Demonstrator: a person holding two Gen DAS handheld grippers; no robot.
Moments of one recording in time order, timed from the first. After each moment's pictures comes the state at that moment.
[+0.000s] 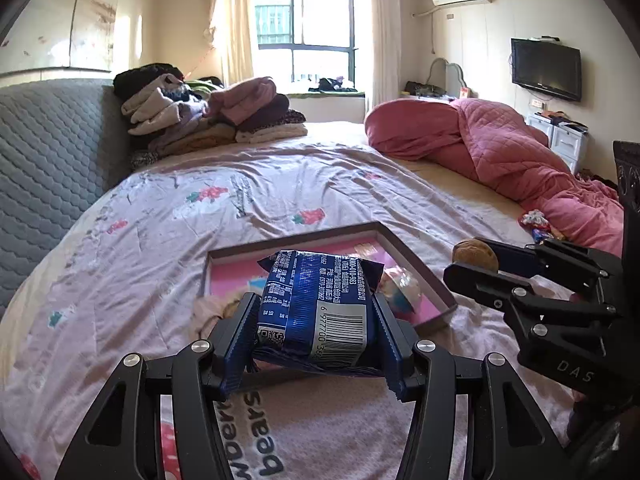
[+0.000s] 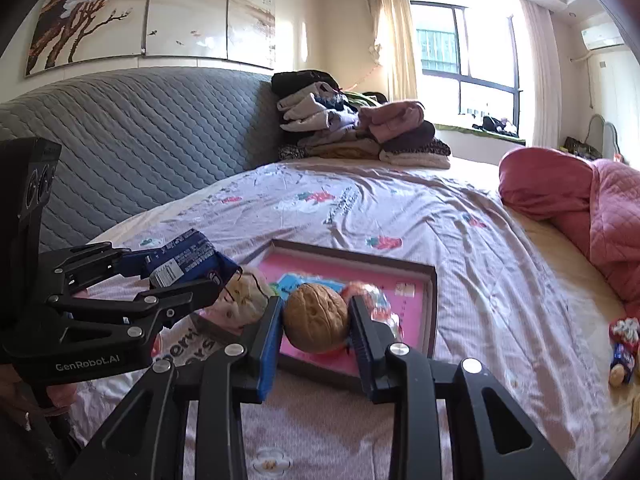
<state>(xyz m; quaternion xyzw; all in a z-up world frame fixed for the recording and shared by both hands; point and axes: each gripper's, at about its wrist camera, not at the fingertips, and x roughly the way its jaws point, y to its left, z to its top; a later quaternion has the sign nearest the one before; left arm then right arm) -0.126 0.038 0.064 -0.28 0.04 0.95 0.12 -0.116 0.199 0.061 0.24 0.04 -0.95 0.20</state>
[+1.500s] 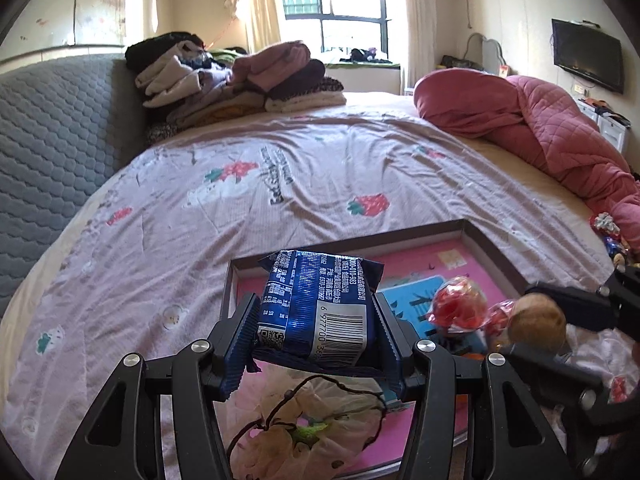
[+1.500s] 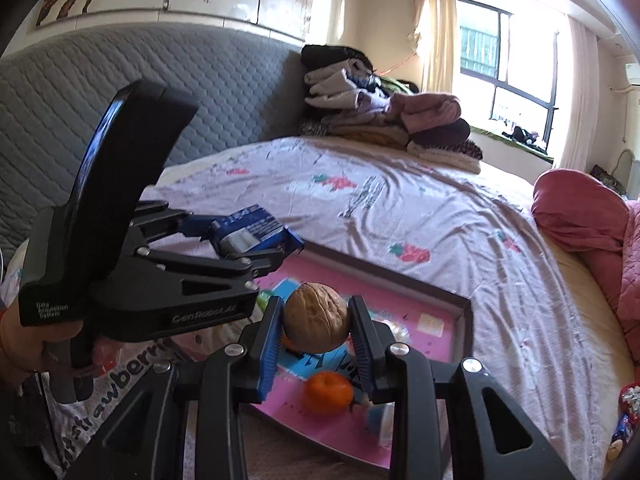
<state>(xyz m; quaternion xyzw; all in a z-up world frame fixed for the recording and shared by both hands) -0.275 0.020 0.010 -0.34 0.05 0.94 0.06 -0.202 0.145 0.023 0.28 0.11 -0.92 0.24</state>
